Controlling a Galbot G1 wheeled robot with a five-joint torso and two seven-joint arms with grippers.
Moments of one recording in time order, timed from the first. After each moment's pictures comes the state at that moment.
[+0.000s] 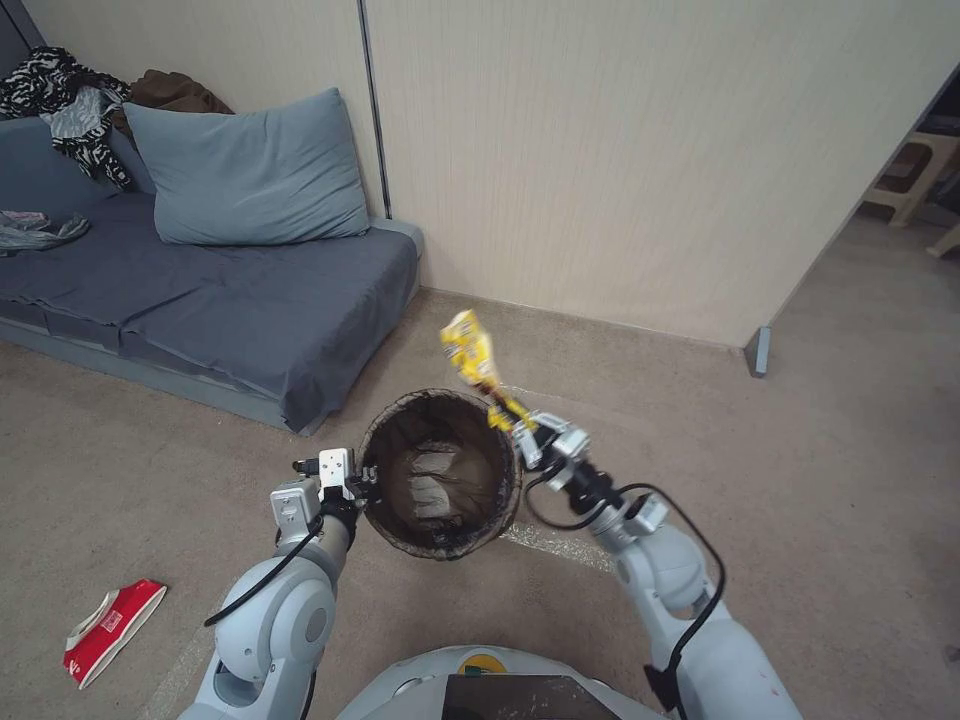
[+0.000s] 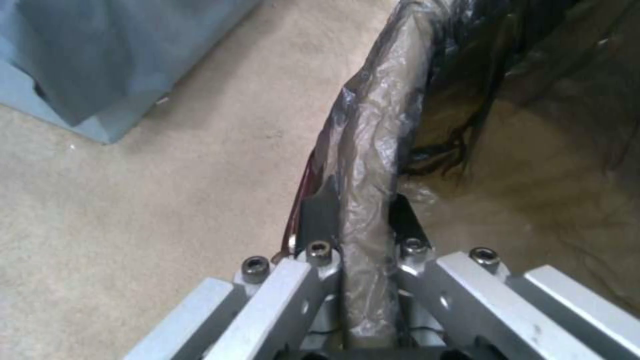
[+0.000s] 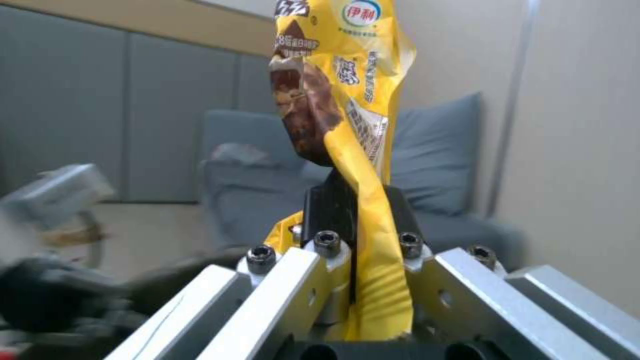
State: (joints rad) left arm 1.58 -1.43 -0.43 -2.35 -0.46 0.72 -0.33; right arm -1.37 1.30 0.32 1.99 0.25 0.28 -0.56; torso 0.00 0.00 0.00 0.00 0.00
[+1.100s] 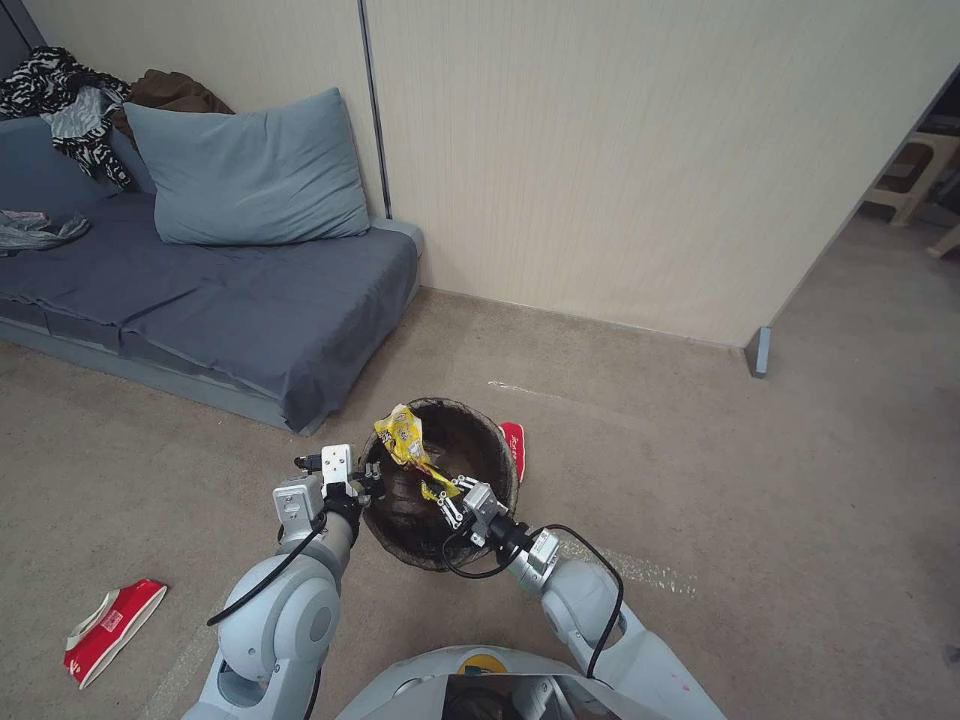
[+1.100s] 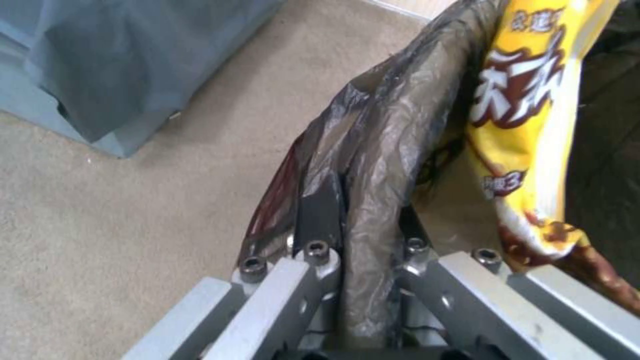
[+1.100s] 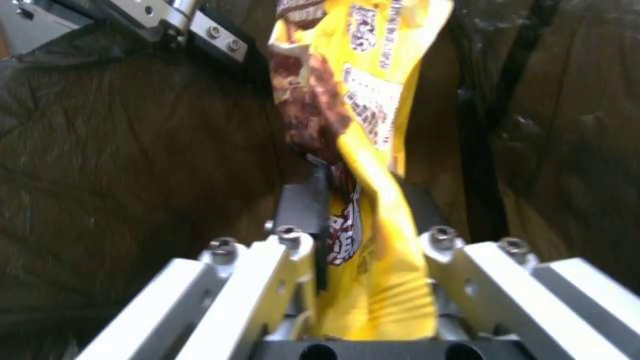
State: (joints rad) left arm 1.57 -1.45 -0.43 -2.37 -0.43 0.73 -0.33; right arm -1.32 1.30 0.08 1.75 0.08 0.24 -0.39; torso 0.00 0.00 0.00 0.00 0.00
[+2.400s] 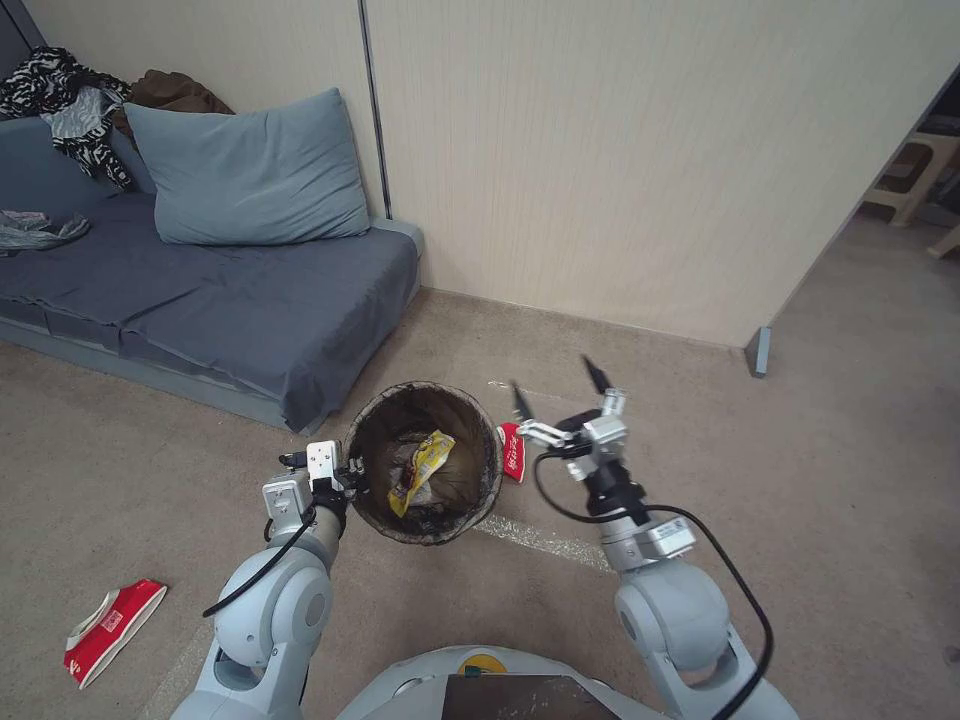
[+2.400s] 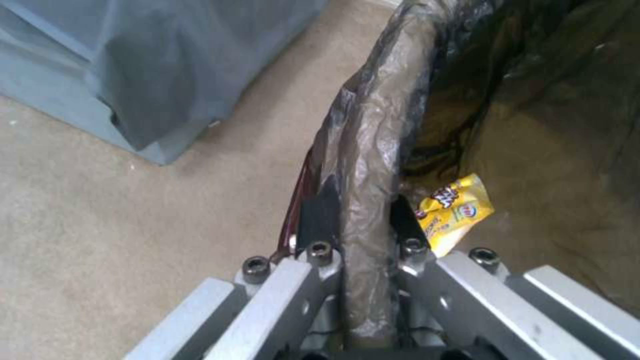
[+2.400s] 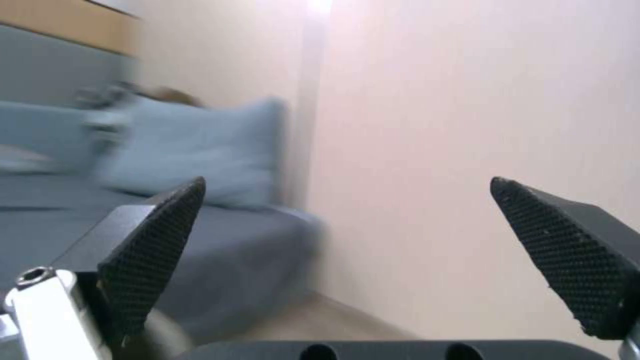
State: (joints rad) left arm 1.55 -1.45 -0.49 -2.32 -0.41 0.70 -0.33; right arm -1.56 1.35 0.37 2.24 0.02 0.19 0.01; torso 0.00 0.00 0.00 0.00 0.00
